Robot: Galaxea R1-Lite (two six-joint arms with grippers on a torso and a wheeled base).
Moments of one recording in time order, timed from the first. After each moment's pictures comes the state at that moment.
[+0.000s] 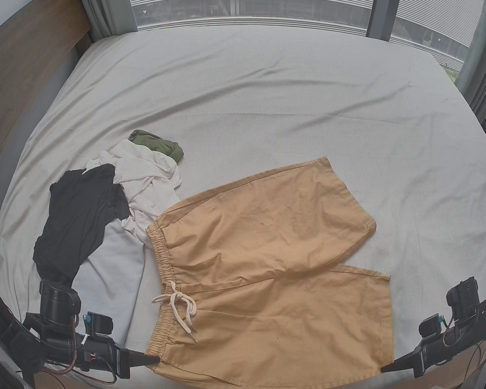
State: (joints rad) left arm -0.23 1.75 -0.02 -0.77 -0.62 -0.15; right arm 0.04 1.71 -0.02 -0.42 0.69 -0.21
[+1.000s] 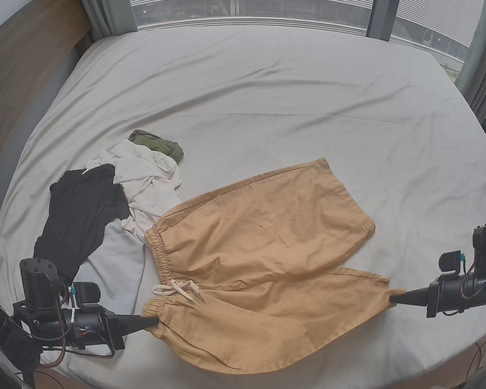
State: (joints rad) left arm -0.20 1.71 -0.04 -1.12 -0.66 -0.35; right arm 0.05 1.47 -0.32 -0.42 0.70 0.09
